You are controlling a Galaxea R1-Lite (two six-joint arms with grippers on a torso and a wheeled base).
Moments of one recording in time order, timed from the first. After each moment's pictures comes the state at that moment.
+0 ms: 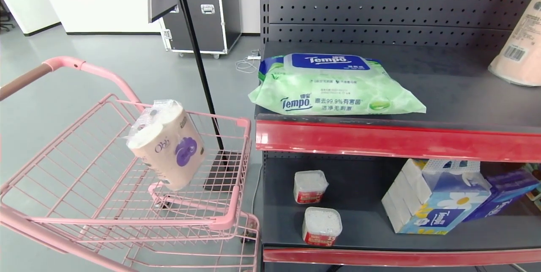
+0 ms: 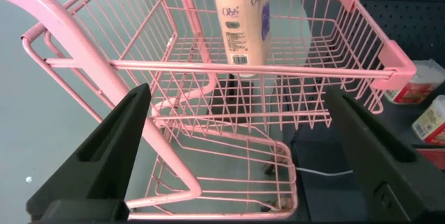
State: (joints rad) left arm 0.00 0.00 0.00 0.00 0.01 -0.01; right arm 0.00 0.00 0.00 0.00 0.02 0.01
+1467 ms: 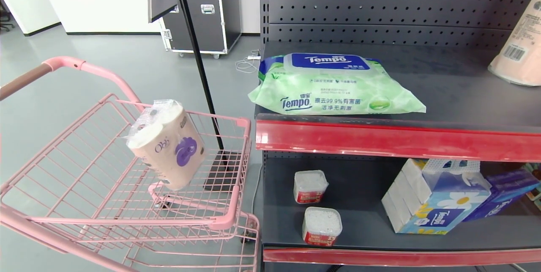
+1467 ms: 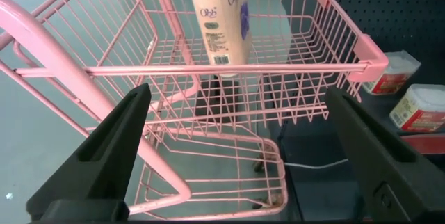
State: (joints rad) left arm 0.00 0.00 0.00 0.00 -0.07 0.00; right arm 0.00 0.00 0.00 0.00 0.02 0.00
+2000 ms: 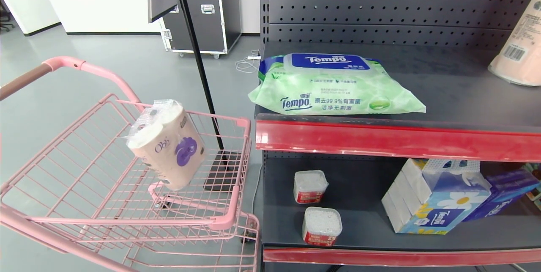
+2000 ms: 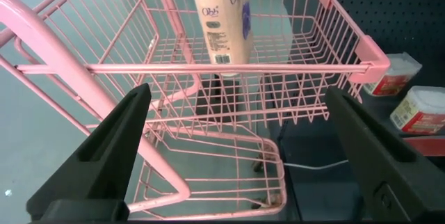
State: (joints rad) left arm 0.00 0.00 0.00 0.00 -0.06 -0.01; right arm 0.00 0.00 0.00 0.00 0.02 0.00
